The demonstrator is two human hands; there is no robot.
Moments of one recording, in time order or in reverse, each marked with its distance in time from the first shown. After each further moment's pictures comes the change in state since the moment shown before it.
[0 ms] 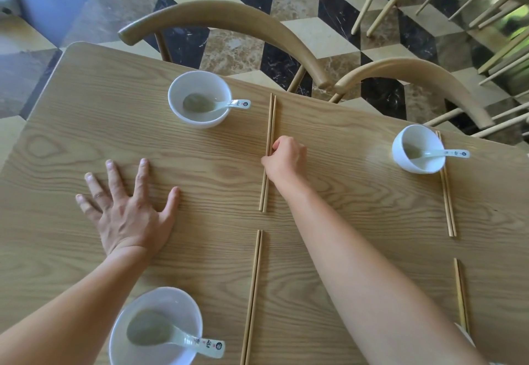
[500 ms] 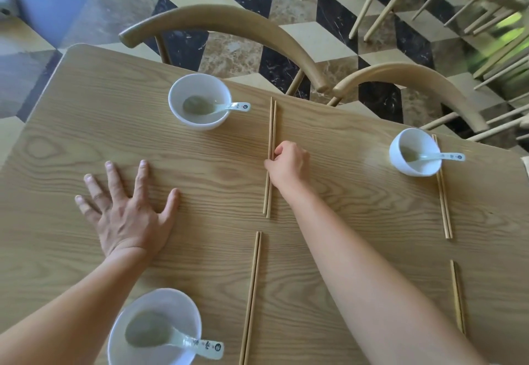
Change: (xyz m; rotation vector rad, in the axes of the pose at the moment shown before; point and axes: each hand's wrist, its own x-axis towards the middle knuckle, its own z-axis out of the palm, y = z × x) left_hand 0.000 -0.001 0.000 0.006 -0.007 0.005; right_hand 0.002 0.013 0.002 0.009 0.003 -0.030
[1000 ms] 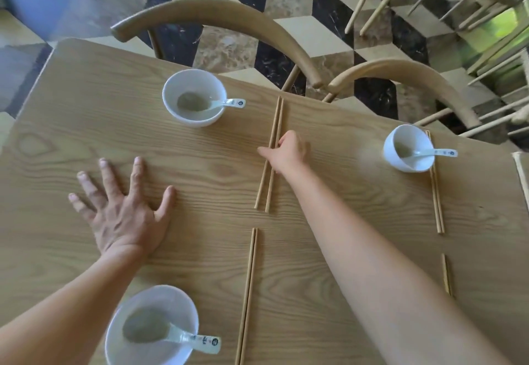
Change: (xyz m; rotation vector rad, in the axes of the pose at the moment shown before) left_hand 0.001 0.000 0.000 0.024 -0.018 0.001; right_hand 0.015 -0.008 -0.010 0.070 -0.078 0.151
